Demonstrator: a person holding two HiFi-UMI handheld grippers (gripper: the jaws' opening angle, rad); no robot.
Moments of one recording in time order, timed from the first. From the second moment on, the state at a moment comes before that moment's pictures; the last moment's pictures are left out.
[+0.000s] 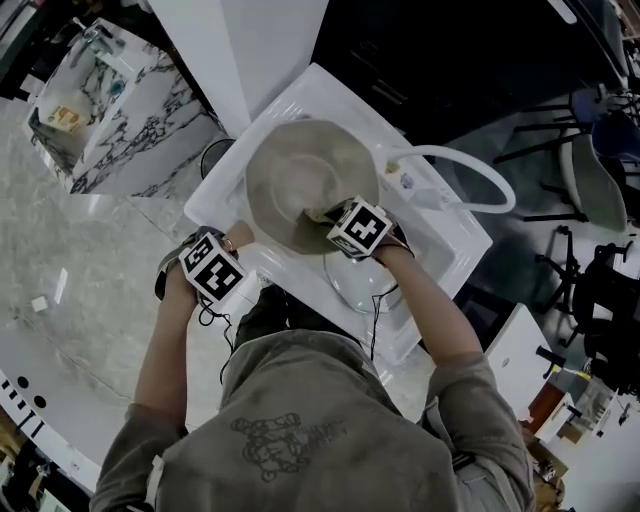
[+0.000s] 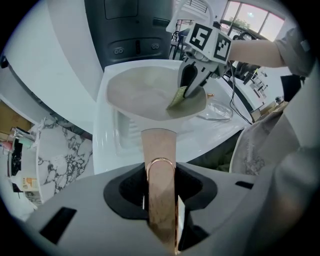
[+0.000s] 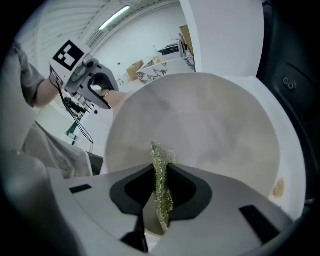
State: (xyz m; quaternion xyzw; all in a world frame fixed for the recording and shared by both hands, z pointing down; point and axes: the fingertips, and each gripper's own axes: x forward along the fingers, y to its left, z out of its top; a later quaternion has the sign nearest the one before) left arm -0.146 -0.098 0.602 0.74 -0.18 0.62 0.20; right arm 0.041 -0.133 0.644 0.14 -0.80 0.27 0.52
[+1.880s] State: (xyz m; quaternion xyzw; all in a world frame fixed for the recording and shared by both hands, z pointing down) left arm -0.081 -0.152 0.332 0.88 -0.38 0.28 0.00; right arm 0.065 -0.159 0.269 0.46 -0.88 0.07 0.00
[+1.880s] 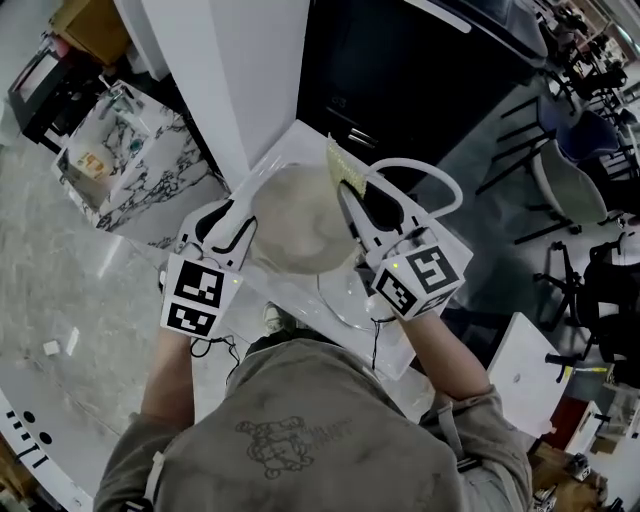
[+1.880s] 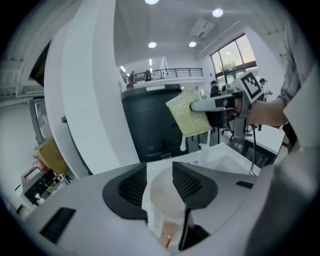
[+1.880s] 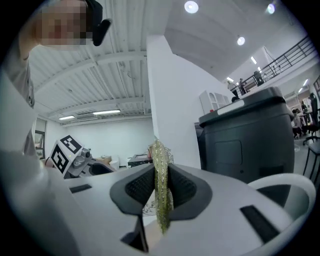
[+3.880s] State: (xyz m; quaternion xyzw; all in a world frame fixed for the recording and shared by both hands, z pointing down) left arm -0.030 -0.101 0.258 0.89 -0.42 0.15 -0.09; right arm 0.129 -0.054 0.217 0.53 -0.84 0.02 -0.08
